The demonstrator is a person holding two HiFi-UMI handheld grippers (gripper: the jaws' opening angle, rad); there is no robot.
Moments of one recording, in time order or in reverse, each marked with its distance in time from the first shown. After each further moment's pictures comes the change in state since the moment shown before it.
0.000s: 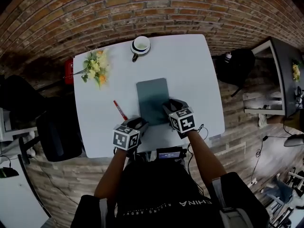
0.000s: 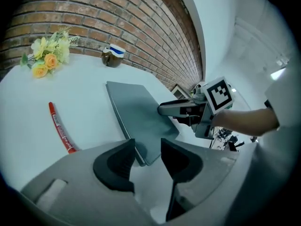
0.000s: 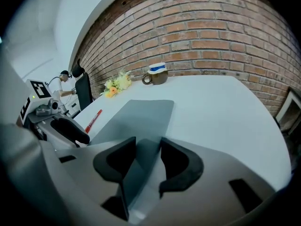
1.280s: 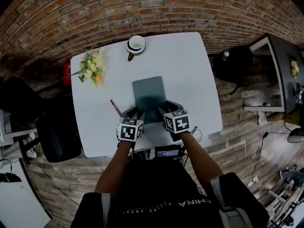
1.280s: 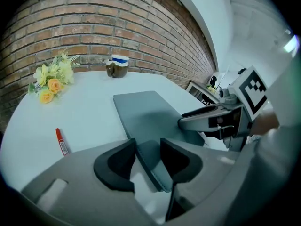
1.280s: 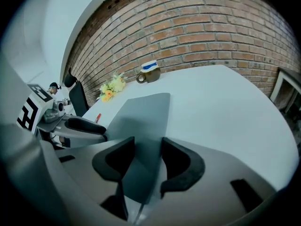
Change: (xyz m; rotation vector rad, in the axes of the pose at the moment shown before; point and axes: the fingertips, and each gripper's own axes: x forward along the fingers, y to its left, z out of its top) left arm 0.022 0.024 0.030 0.093 -0.038 0.257; right arm -0.007 0.007 -0.016 0.157 0.001 -0.022
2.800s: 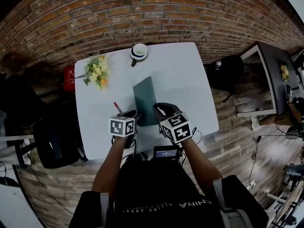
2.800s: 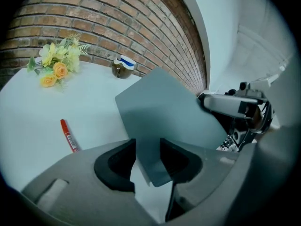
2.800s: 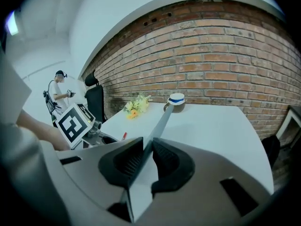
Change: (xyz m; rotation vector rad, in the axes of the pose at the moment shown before) left arm -0.032 0.014 0.004 -0.151 -0.048 -0.221; right arm -0.068 0.096 0.074 -0.249 -0.157 0.047
